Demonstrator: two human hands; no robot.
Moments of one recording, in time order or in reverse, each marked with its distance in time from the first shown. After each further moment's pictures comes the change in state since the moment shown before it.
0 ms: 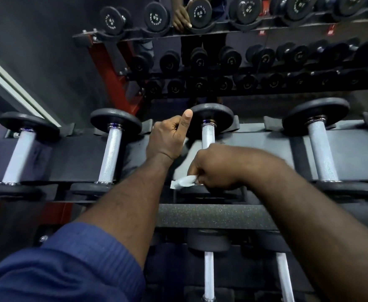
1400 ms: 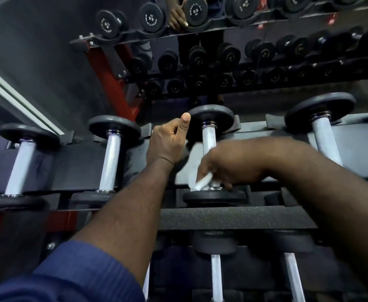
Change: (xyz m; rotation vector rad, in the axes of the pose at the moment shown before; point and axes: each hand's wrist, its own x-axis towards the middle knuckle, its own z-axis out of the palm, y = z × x) left_hand 0.002 -0.005 0.002 -0.022 0.001 0.030; right_hand 0.003 0.035 -0.009 -0.036 -0.114 -0.121
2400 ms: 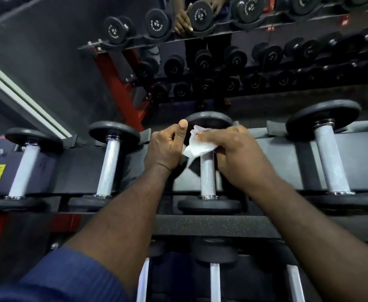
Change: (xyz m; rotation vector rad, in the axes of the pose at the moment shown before) left_hand 0.000 0.001 0.001 0.027 -0.009 -0.052; right_hand 0.040 0.043 0.060 0.369 1.077 0.043
